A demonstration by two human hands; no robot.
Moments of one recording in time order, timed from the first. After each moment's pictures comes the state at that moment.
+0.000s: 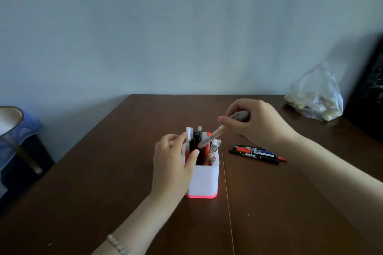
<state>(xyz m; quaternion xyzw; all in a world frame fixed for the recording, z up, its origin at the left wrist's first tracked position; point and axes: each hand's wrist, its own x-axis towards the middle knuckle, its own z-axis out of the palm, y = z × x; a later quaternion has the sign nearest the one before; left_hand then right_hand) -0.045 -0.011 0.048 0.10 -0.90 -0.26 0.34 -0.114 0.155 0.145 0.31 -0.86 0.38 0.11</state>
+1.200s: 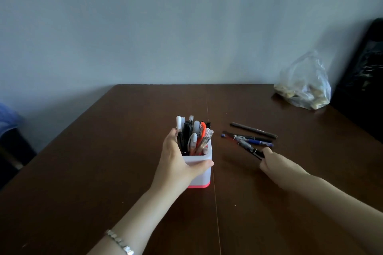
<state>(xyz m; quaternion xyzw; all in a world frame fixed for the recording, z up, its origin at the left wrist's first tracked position) -0.059 0.010 0.022 0.08 -0.86 -0.46 0.20 -0.157 0.237 0.009 0.14 -0.99 0.07 -0.07</state>
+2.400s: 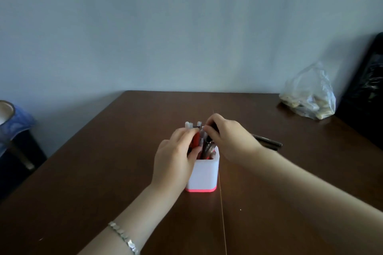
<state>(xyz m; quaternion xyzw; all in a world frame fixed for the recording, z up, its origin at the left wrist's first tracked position) -0.049 -0.001 0.054 -0.02 -0.91 -0.21 0.36 -0.117 0.126 0.104 0.31 -0.90 0.29 0.07</state>
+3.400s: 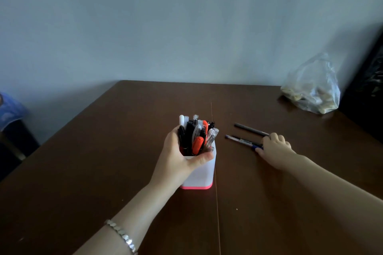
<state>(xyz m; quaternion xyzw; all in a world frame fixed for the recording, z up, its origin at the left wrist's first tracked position) -0.076 -0.004 0.014 0.03 -0.81 -0.55 0.19 -0.220 0.223 0.005 0.10 -0.99 -0.01 -0.06</state>
